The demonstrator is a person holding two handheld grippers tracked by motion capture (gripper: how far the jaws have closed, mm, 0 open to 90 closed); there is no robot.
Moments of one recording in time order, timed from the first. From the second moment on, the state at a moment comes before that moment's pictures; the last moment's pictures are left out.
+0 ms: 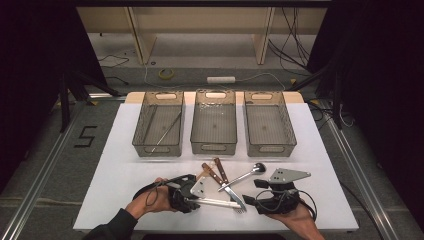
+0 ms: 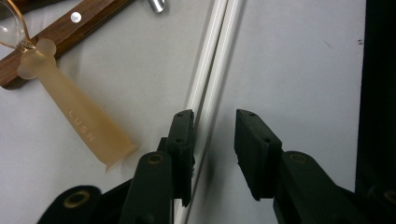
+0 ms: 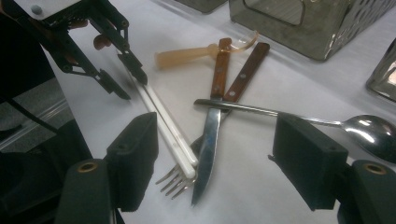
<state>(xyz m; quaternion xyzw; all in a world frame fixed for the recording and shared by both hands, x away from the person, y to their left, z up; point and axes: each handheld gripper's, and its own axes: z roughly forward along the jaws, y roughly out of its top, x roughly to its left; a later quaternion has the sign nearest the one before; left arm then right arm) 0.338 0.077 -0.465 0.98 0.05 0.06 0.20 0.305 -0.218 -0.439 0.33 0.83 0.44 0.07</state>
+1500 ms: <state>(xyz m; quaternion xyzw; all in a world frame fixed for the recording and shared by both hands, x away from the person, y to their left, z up) 0.340 0.068 -0.463 0.98 -0.05 0.05 0.17 0.306 -0.217 -0.439 0.34 0.83 0.43 0.07</state>
